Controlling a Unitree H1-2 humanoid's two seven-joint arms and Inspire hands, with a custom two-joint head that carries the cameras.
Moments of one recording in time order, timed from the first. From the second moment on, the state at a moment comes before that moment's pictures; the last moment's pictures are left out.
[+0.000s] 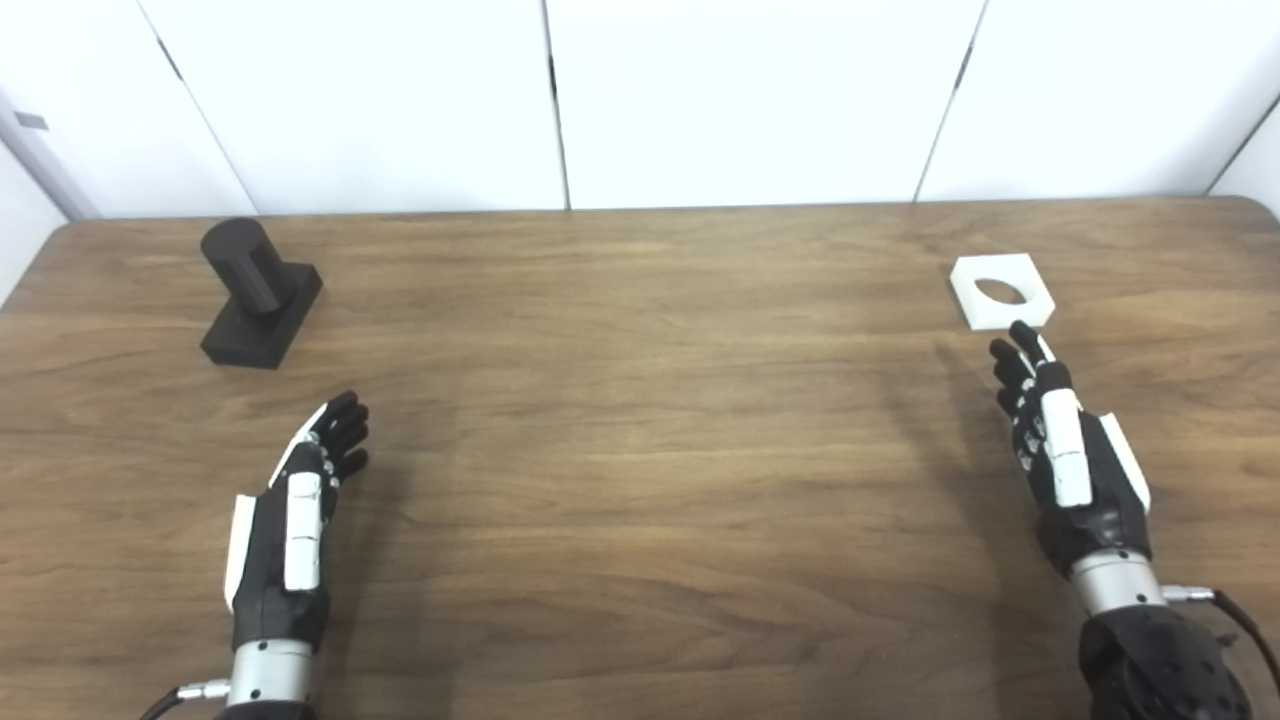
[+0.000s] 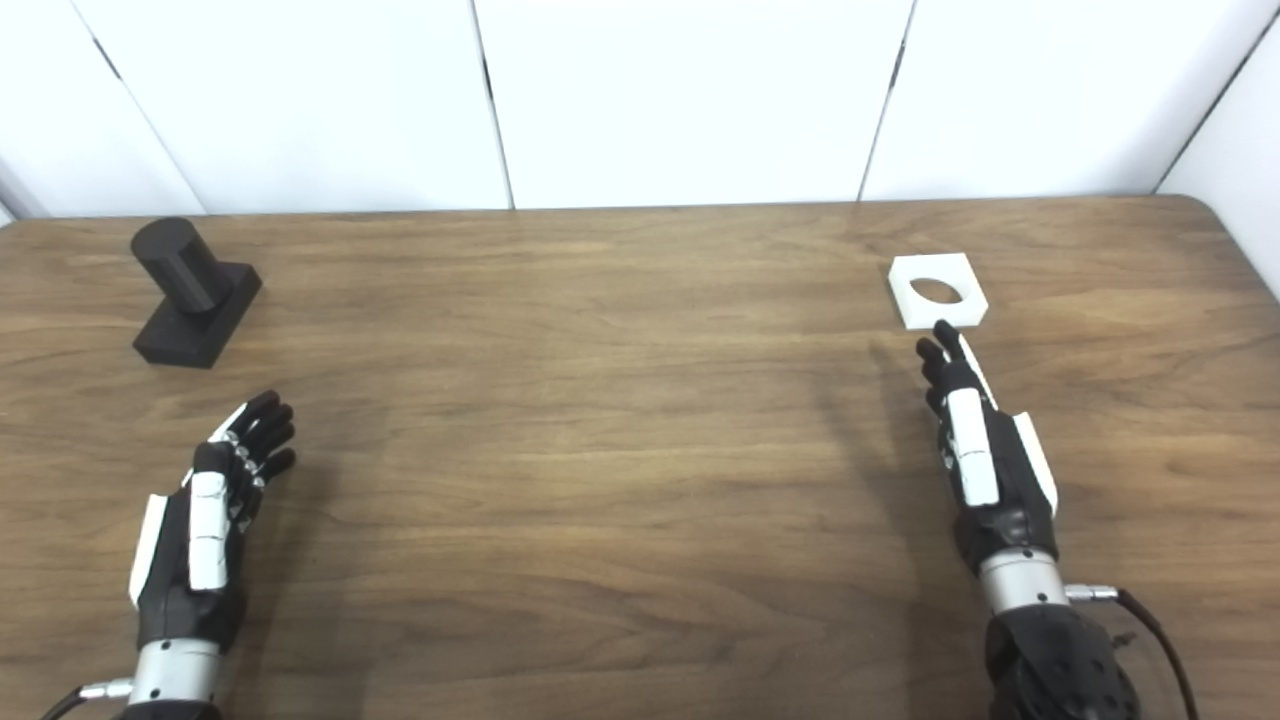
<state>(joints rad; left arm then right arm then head) 0.23 0.13 0.08 -0.24 -0.06 -0.04 0.02 0.18 -0.11 -0.21 -0.33 0.05 0.21 0.09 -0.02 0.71</state>
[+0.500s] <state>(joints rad) 0.23 0.13 0.08 -0.24 -0.06 -0.04 0.01 0.18 -0.11 -0.21 -0.33 0.09 0.21 0.08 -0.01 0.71</state>
